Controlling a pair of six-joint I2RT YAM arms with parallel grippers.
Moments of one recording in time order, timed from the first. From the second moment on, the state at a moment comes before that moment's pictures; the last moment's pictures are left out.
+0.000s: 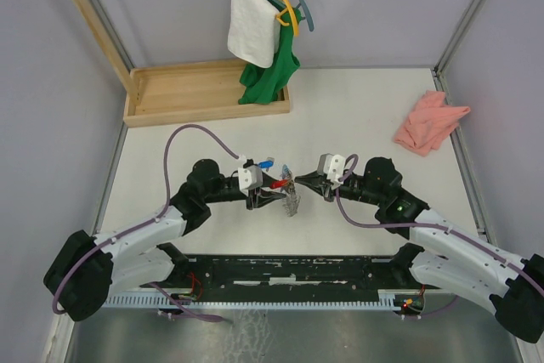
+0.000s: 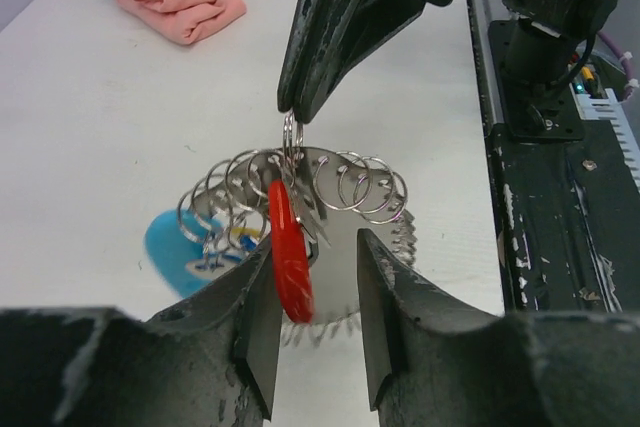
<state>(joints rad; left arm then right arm) -0.69 1.06 0.43 0.54 0.76 0.18 0.76 0.88 0.53 0.26 -0.51 -0.29</state>
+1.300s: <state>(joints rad) -0.69 1.05 0.24 0.59 0.24 -0.38 0.76 1.51 1.10 -0.48 -0.29 -0.10</state>
